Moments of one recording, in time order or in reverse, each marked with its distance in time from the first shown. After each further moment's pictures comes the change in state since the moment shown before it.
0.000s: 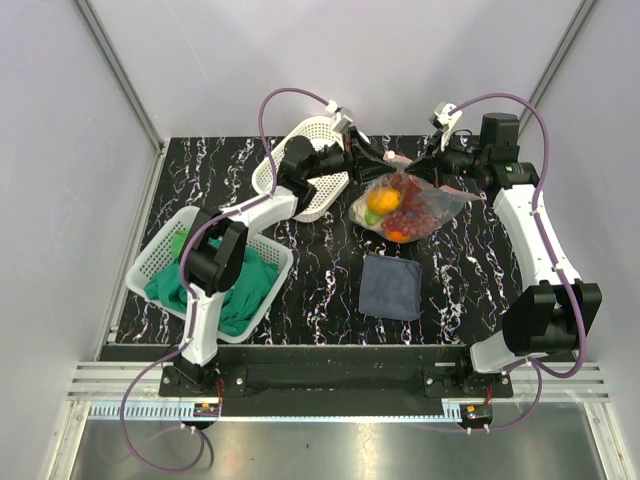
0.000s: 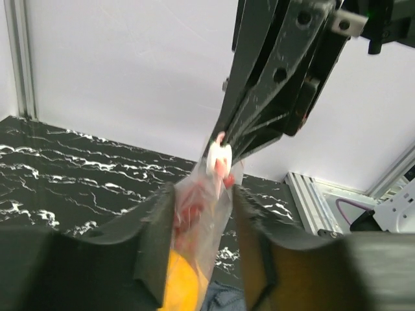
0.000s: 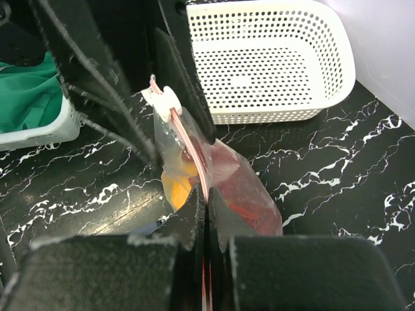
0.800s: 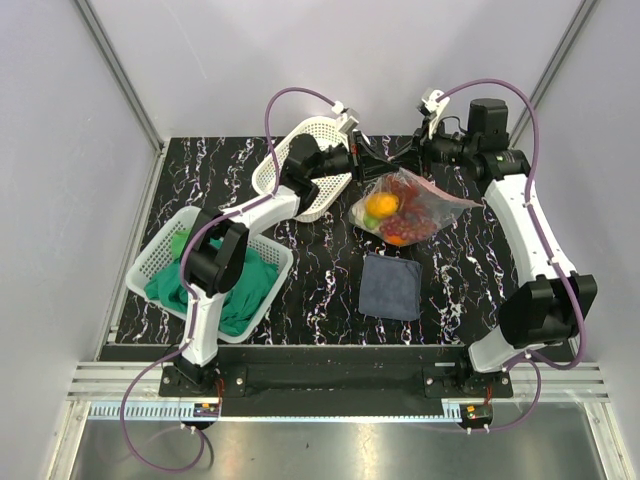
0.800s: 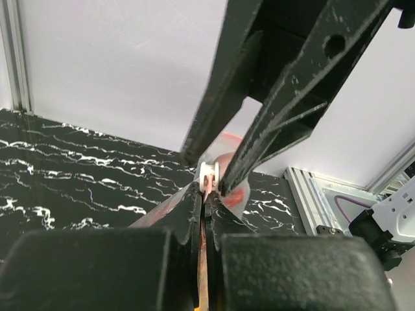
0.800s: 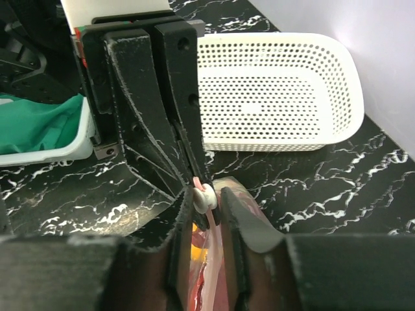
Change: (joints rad) left arm -0.018 0.002 0.035 -0.084 0.002 0.040; right arm 0.076 0.055 0.127 -0.010 0.024 0.042
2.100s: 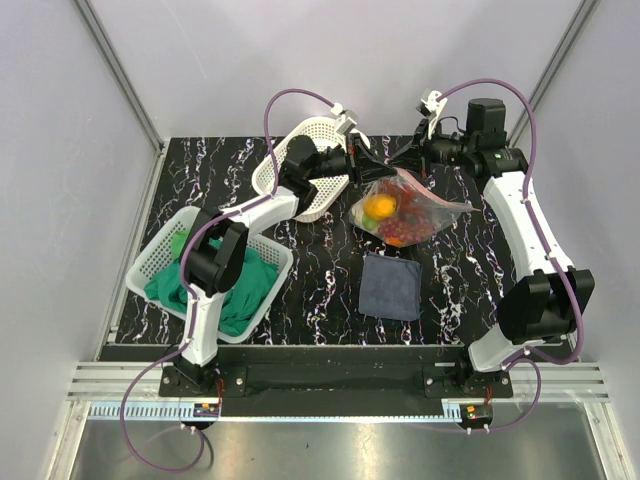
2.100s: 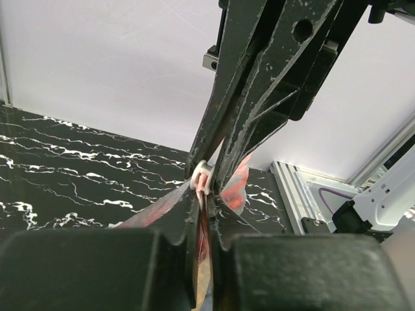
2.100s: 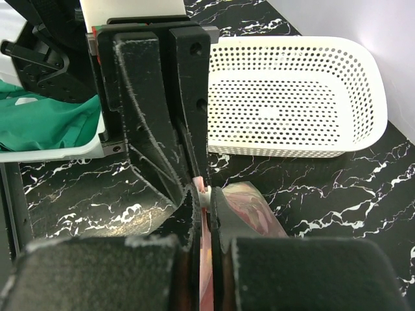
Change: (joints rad) left arm 0.007 -0.001 -0.020 0.037 0.052 -0.056; right arm -0.005 0.029 0.013 -0.010 -0.076 0.008
